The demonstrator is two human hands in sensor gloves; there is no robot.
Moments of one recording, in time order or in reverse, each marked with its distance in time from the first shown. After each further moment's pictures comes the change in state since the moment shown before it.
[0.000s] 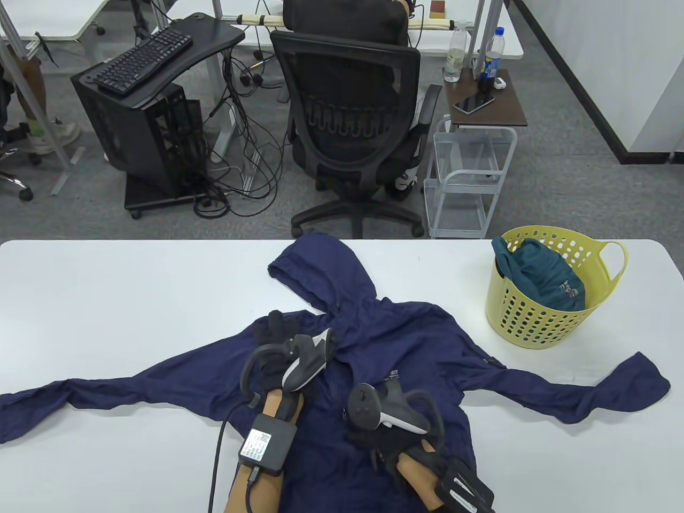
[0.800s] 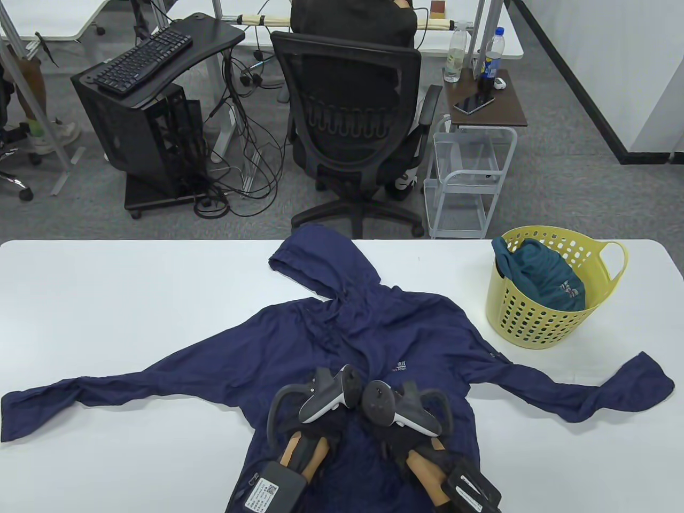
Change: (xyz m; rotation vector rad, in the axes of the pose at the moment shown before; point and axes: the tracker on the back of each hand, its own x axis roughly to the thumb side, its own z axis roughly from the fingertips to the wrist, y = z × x) left_hand 0.049 -0.036 0.061 -0.484 -0.190 0.129; right_hand -0.014 0.001 0.003 -0.139 0.018 0.051
